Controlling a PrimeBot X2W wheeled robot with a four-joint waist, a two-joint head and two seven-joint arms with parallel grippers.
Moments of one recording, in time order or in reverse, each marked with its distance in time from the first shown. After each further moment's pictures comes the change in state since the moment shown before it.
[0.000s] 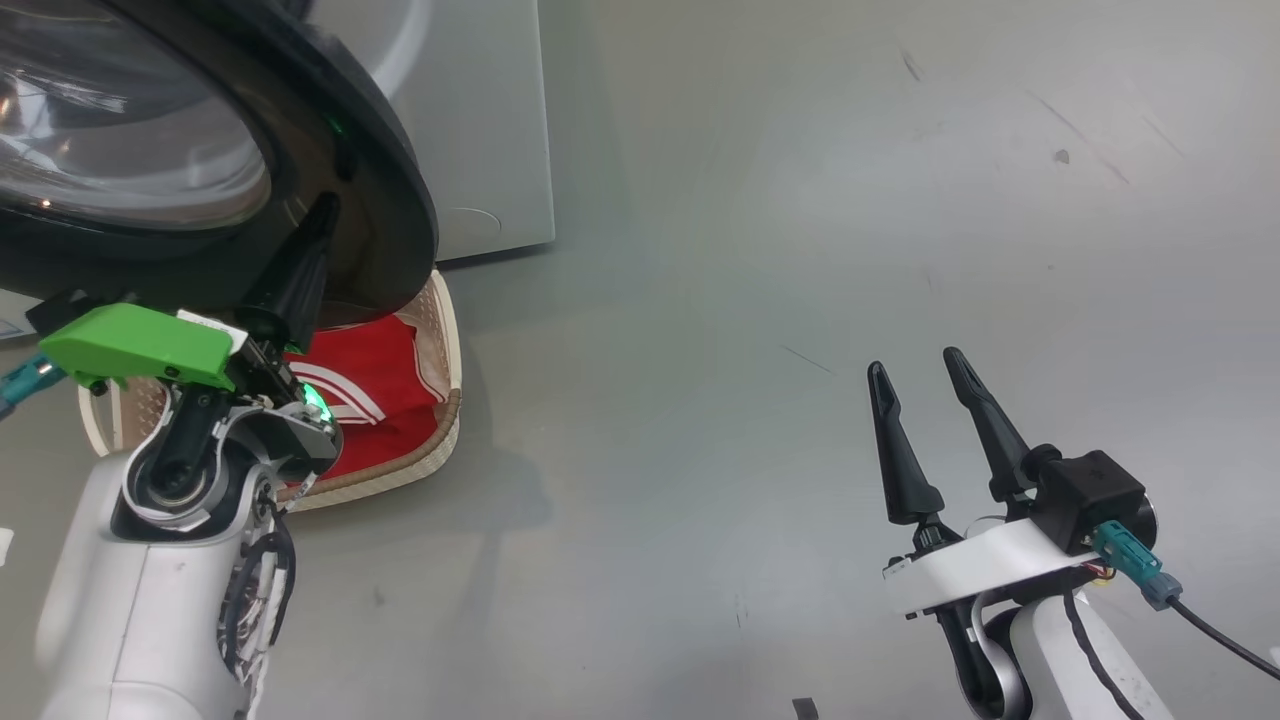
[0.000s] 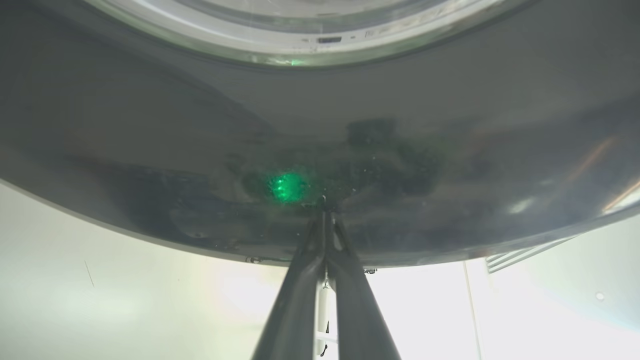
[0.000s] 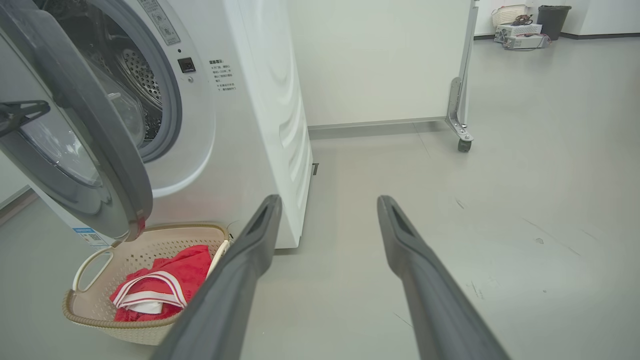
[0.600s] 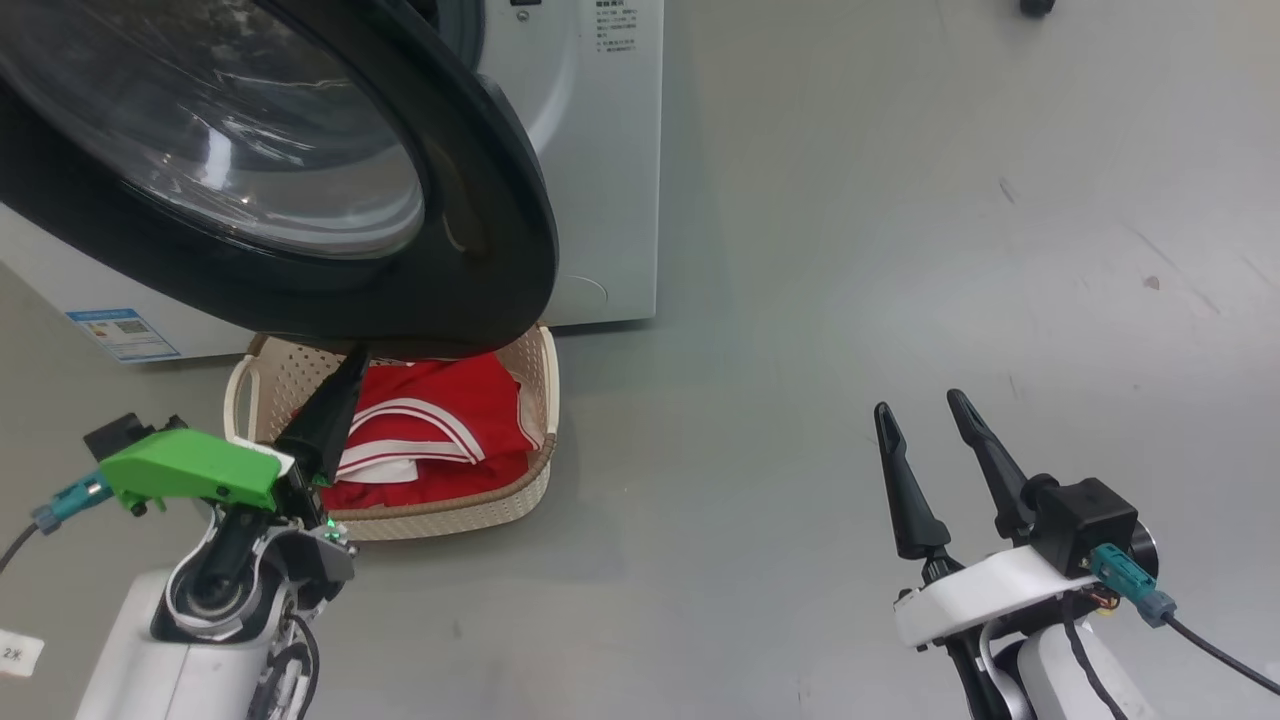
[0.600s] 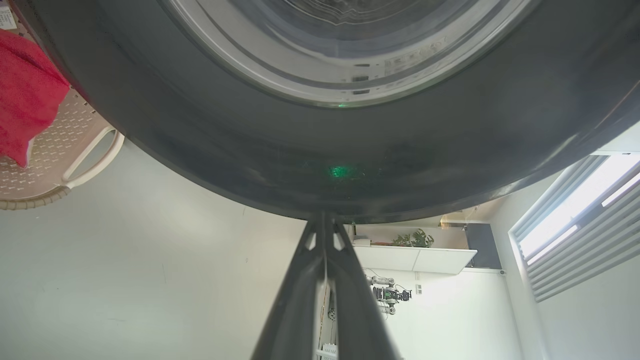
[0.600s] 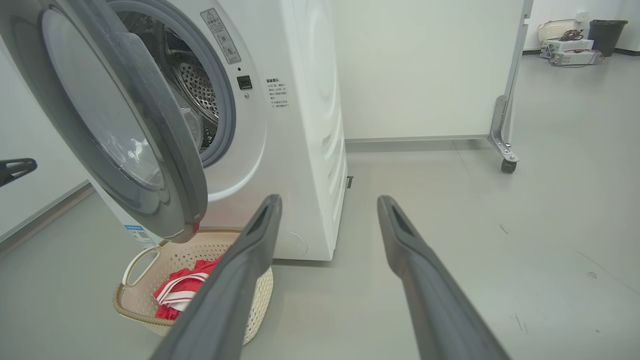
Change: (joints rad) left arm 0.139 0.001 -0.029 0.083 0.058 -0.038 0.014; right arm 0.027 0.000 -0.026 0.061 -0.012 0.028 0.000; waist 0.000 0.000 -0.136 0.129
